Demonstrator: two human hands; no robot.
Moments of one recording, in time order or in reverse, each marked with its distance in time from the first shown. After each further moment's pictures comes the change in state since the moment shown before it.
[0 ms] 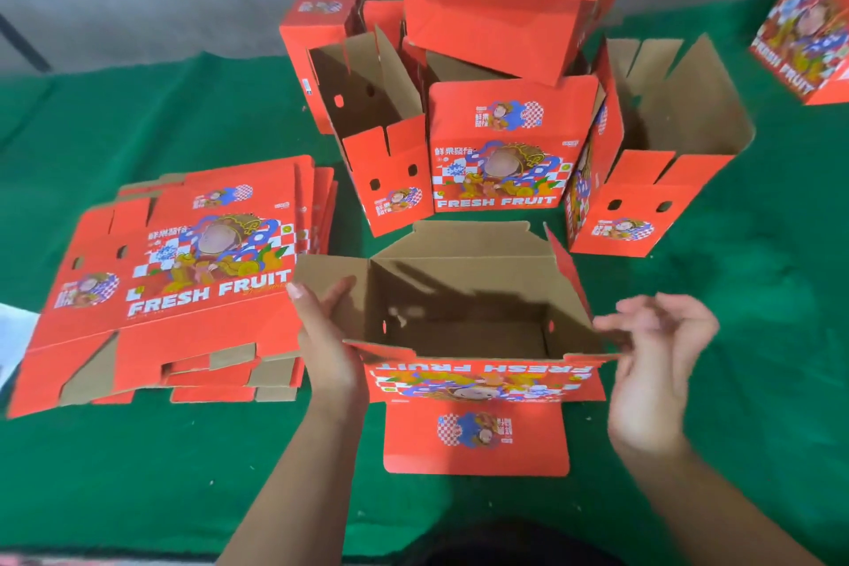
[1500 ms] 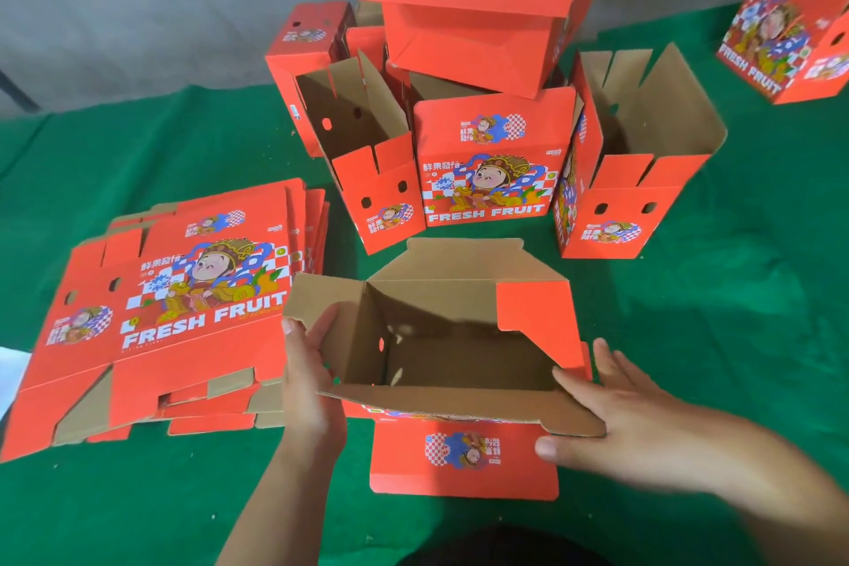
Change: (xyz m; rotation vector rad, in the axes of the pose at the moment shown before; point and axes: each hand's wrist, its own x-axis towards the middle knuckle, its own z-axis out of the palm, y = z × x) left_hand 0.016 -0.009 -0.033 0.070 -0.094 -0.138; right_hand 0.006 -0.065 -0.015 -1.359 -1.238 0.594
